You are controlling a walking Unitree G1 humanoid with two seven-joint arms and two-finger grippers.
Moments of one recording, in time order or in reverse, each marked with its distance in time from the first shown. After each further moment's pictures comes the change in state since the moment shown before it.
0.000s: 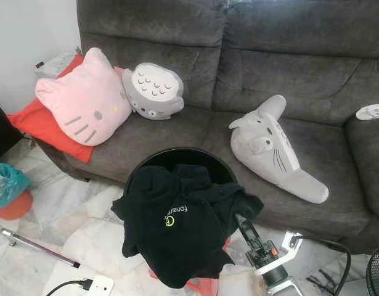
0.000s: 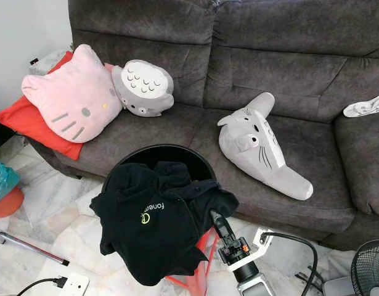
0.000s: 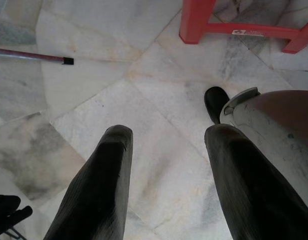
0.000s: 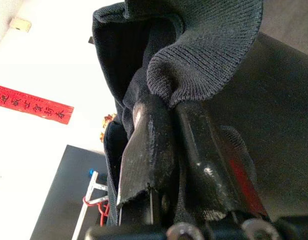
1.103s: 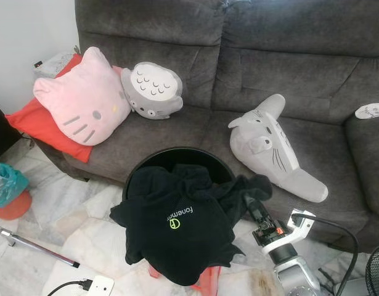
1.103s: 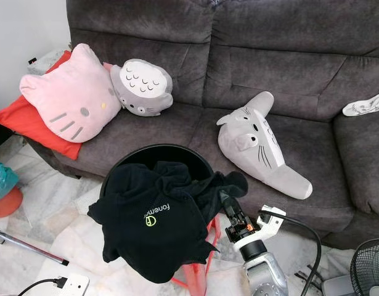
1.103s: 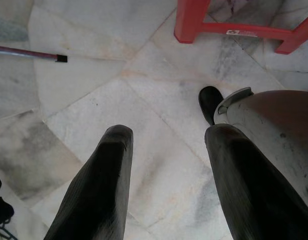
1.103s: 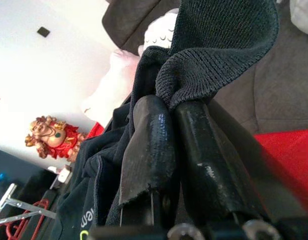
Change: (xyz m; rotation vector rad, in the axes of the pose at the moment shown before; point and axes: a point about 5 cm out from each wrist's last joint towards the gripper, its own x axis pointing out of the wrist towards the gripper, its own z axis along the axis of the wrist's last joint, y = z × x) left arm 0.000 0.000 0.000 -0.019 0.002 -0.019; right arm 0.025 0.029 0.029 -0.357 -0.041 -0.142
